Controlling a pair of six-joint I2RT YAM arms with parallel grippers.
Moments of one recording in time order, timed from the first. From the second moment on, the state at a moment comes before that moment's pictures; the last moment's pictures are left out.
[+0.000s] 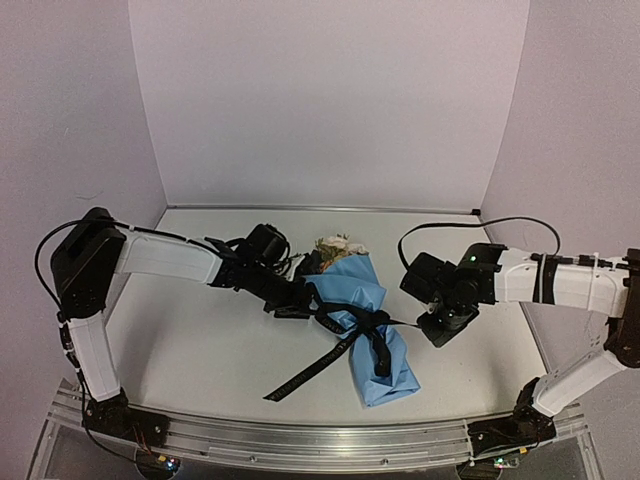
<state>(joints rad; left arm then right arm) -0.82 1.87 1.19 -0.18 0.53 -0.63 0.91 1.44 1.03 -1.05 0.41 0.33</state>
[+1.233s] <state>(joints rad) -1.06 1.90 0.77 0.68 0.16 -1.49 0.90 1.44 0.93 -0.93 0.41 0.39</state>
